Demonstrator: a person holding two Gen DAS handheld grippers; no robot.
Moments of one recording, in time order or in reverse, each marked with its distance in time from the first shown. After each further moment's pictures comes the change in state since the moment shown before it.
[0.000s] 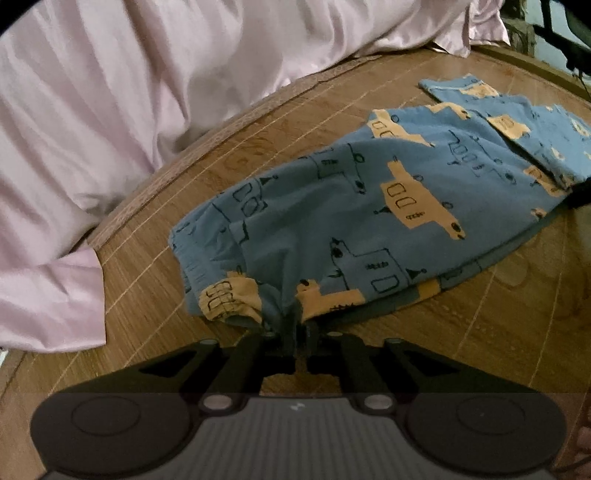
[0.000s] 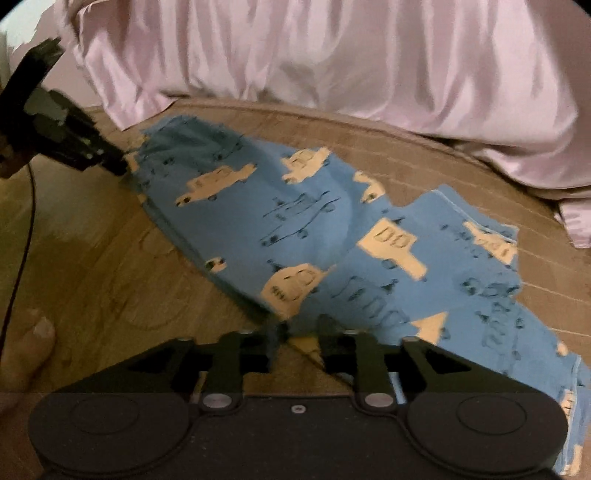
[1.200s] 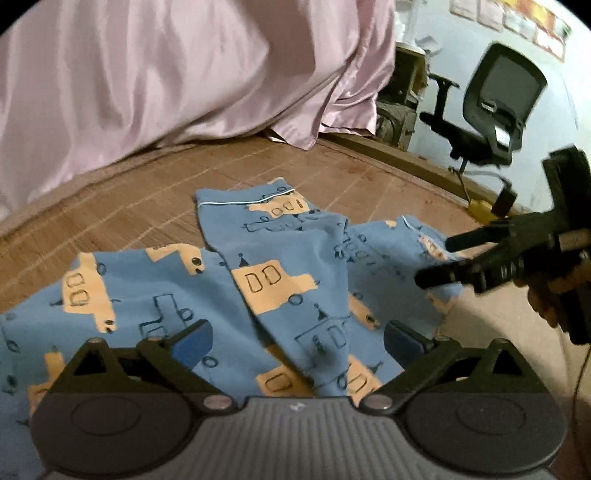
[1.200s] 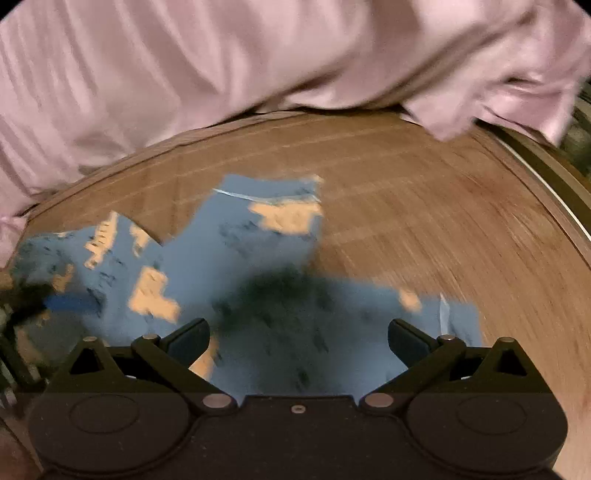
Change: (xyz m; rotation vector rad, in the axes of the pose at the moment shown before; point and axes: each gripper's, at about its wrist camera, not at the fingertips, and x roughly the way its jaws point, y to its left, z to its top) left arm 0.034 -0.169 0.117 -0.066 -0.262 -0.488; right arm -0.005 -0.184 0.014 0.459 0.112 -0.101
